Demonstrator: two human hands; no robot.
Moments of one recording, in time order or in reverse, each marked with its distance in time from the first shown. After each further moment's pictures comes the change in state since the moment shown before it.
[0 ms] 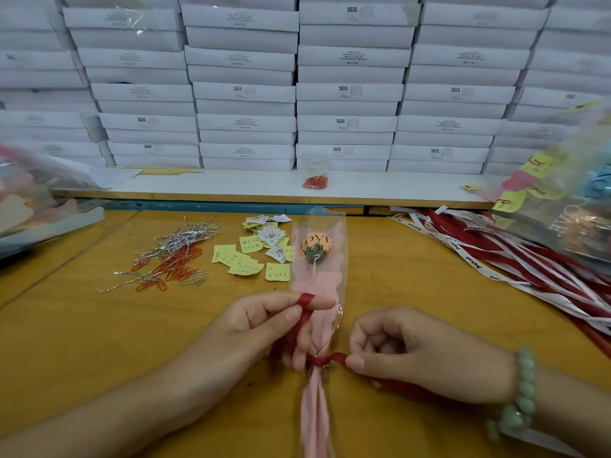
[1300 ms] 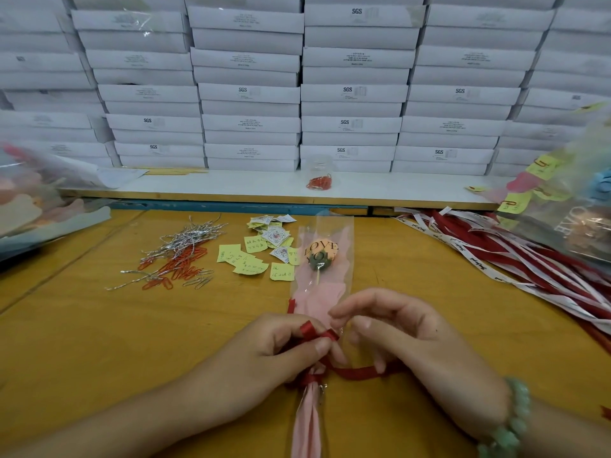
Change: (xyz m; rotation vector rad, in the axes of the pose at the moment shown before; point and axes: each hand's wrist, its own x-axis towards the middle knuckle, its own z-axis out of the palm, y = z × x) left_hand -0.008 0.009 0.012 0.268 -0.111 -0.066; right_hand 0.002 0.002 0.025 0.486 0.311 -0.235
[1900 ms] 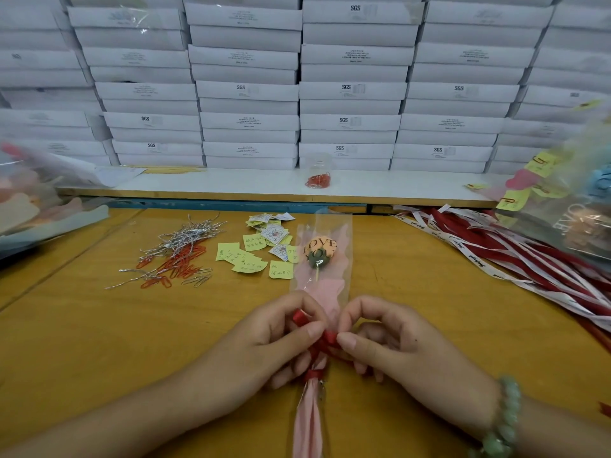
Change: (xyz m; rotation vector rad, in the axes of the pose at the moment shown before) left_hand 0.002 -0.002 -0.001 -0.086 0.069 0.000; right_hand -0.001 0.003 0.004 -0.155 -0.044 0.116
